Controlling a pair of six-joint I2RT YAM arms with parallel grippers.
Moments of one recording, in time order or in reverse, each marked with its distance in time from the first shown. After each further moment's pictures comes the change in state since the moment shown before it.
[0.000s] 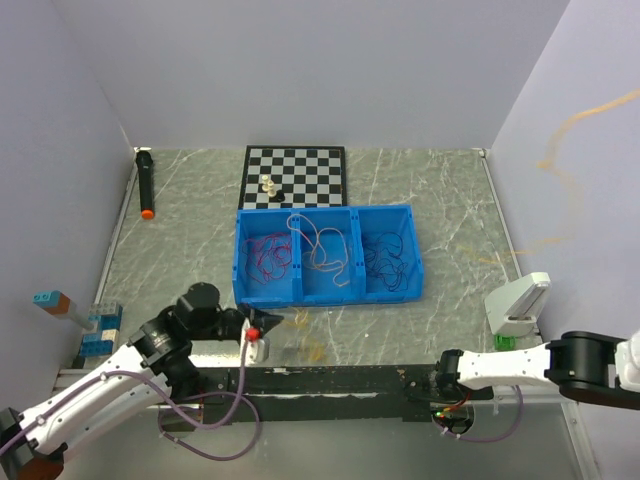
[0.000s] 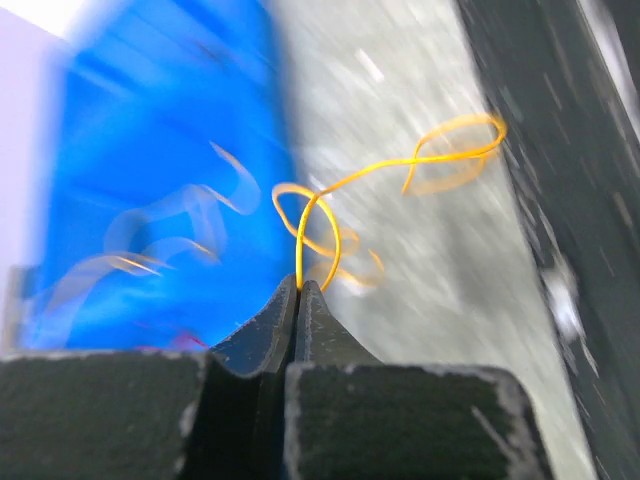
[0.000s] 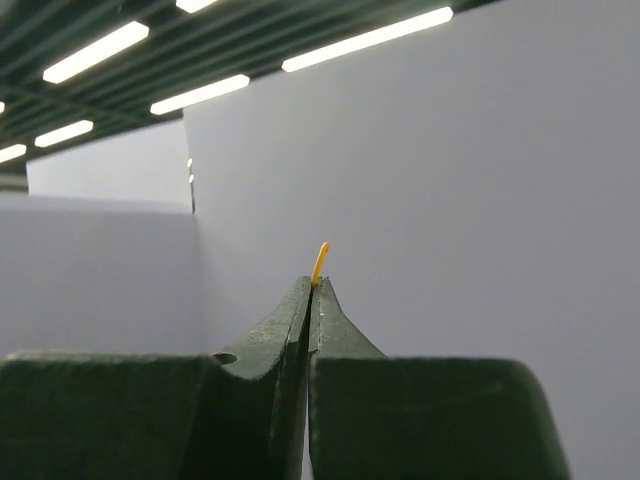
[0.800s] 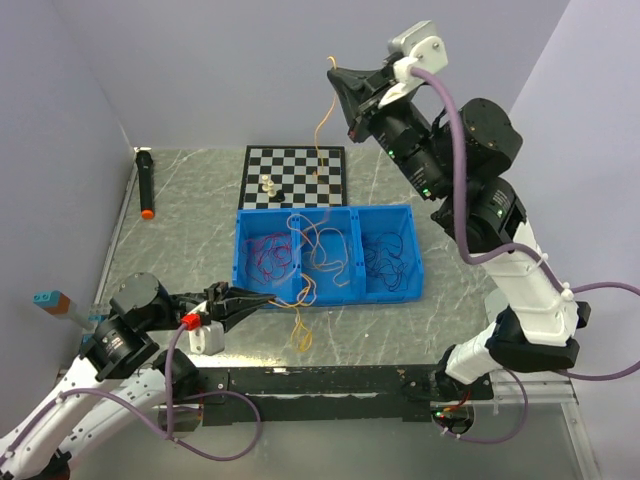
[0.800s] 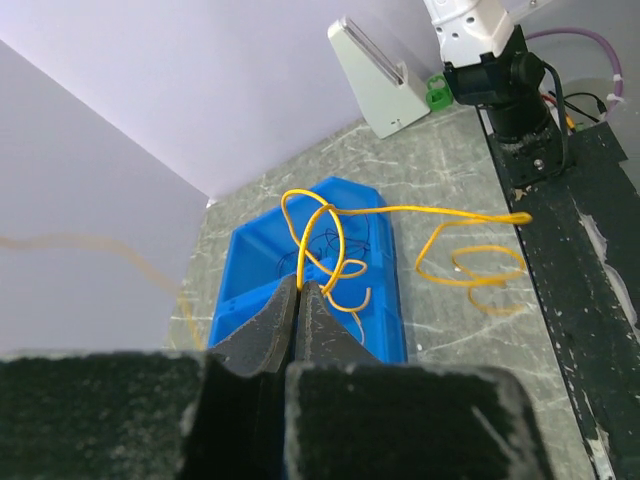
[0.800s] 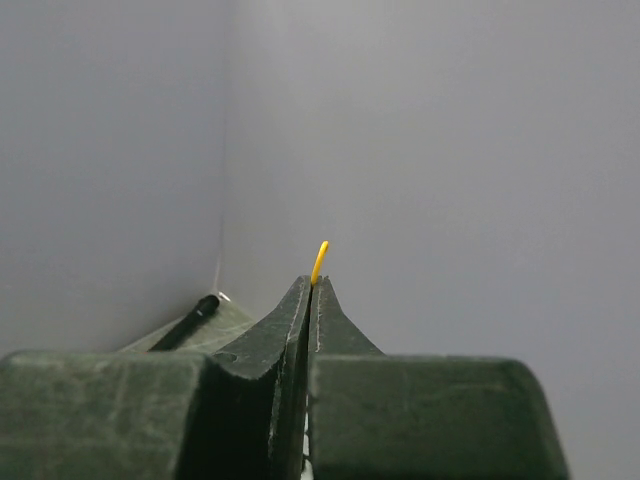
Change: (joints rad) left arm 0.063 -0.061 0.369 0.063 0.179 -0.282; right arm -0.225 0.411 -0.124 -0.093 -0.154 0.217
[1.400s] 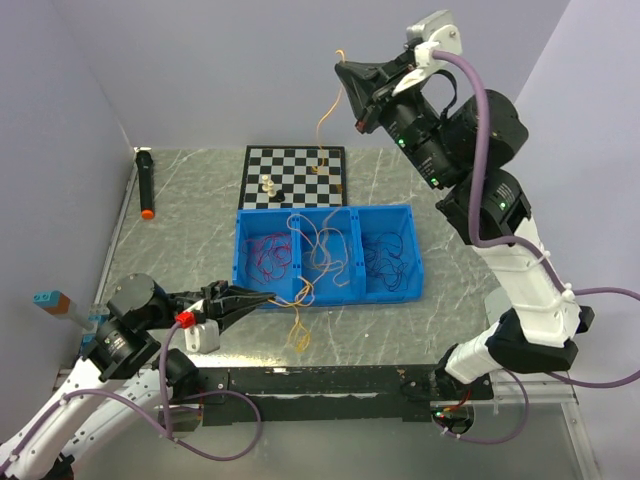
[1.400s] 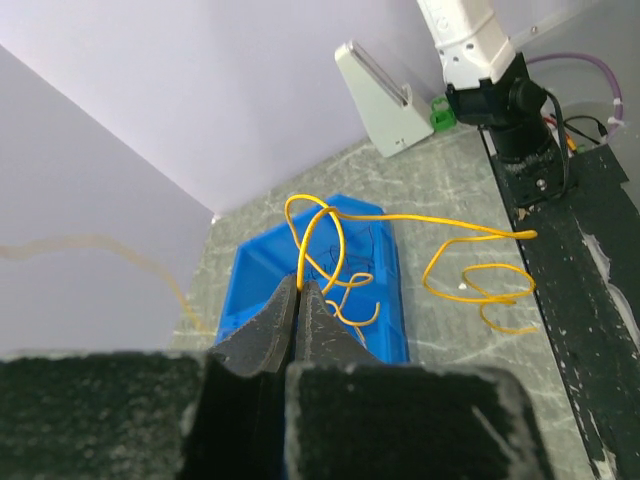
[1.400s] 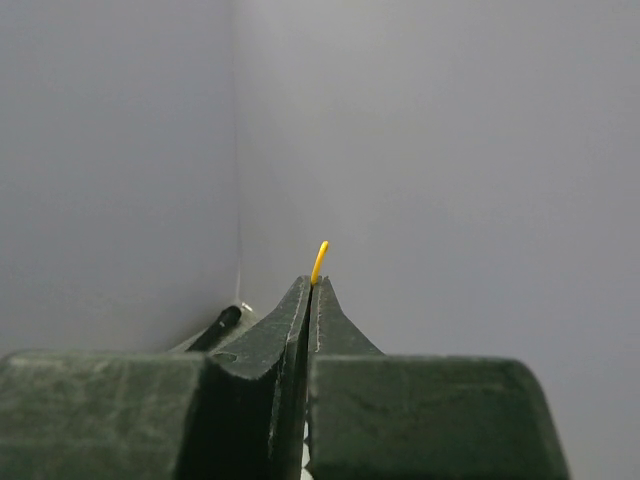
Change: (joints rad) left arm 0.045 -0.010 -0.021 0.050 0.051 -0.047; right arm -0.114 -0.007 0.000 0.011 -0.103 0.140
